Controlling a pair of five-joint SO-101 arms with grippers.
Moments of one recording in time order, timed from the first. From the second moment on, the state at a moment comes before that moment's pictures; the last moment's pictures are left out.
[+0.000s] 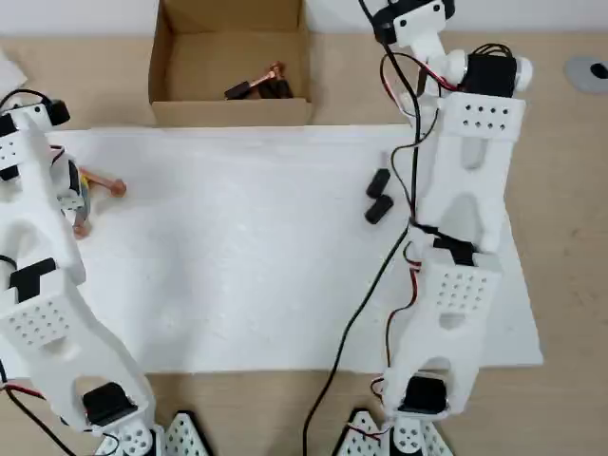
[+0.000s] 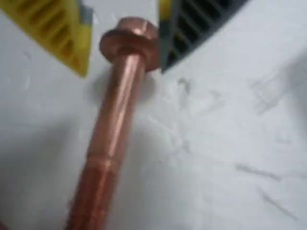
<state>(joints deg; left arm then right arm) -29.4 29.5 -20.9 86.0 -22.6 2.5 37.8 -67.8 101.5 18.8</state>
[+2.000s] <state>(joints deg) -12.4 19.7 -13.4 99.8 -90.7 2.5 37.8 -65.1 101.5 18.1</state>
